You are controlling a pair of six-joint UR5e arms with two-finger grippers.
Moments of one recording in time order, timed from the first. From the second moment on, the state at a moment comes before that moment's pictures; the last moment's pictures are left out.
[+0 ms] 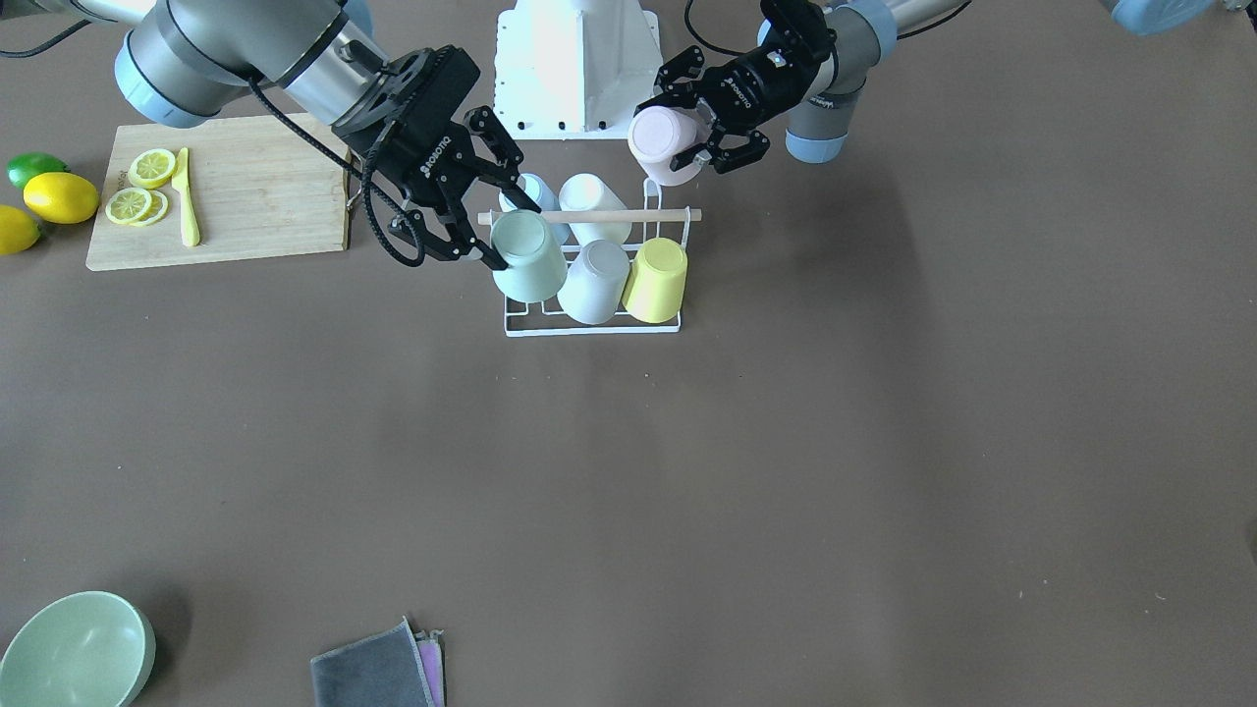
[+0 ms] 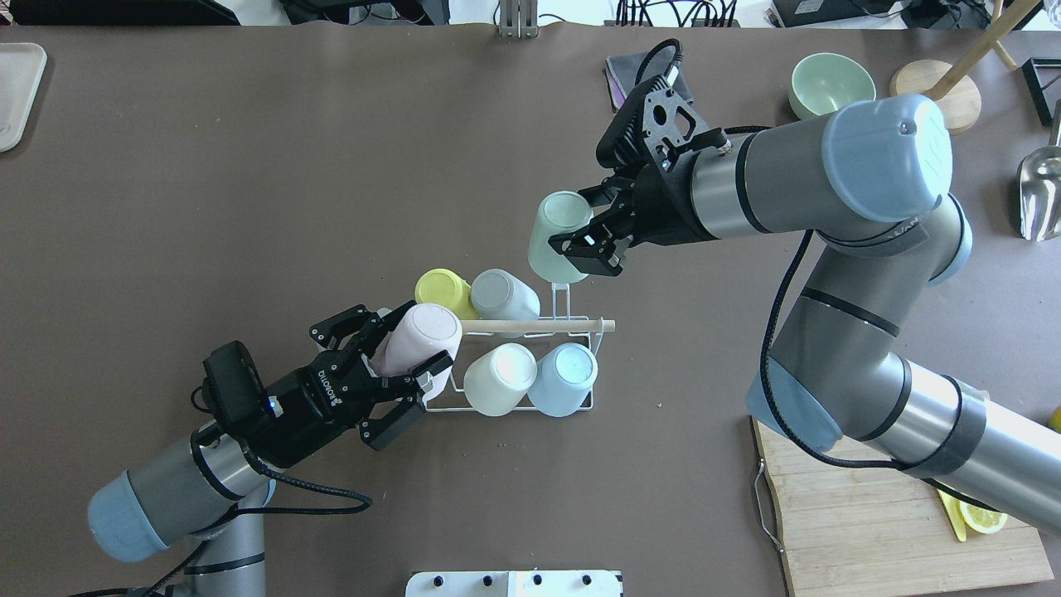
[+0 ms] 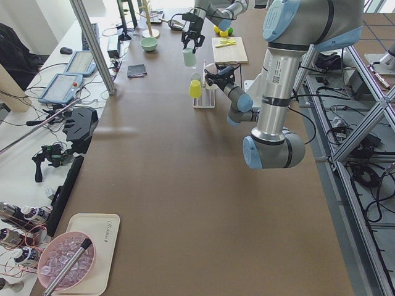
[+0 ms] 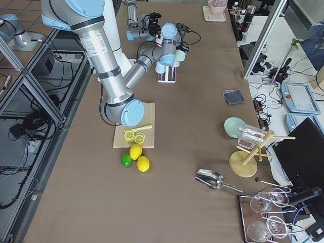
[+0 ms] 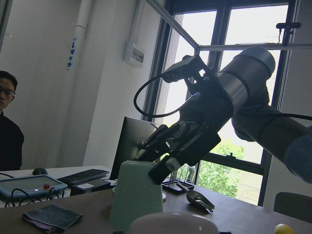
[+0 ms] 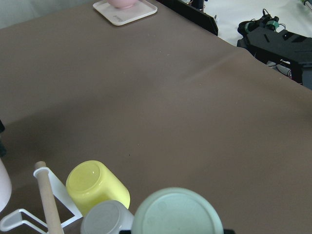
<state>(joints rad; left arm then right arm) -0.20 -1.92 -1.57 -3.57 -1.12 -0.30 0.66 -1.09 1.89 -0.96 1.95 0.34</state>
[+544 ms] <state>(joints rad) -0.19 -1.95 -1.53 -3.57 -1.12 -0.30 0.56 -1.09 1.90 -1.00 1.85 0.31</state>
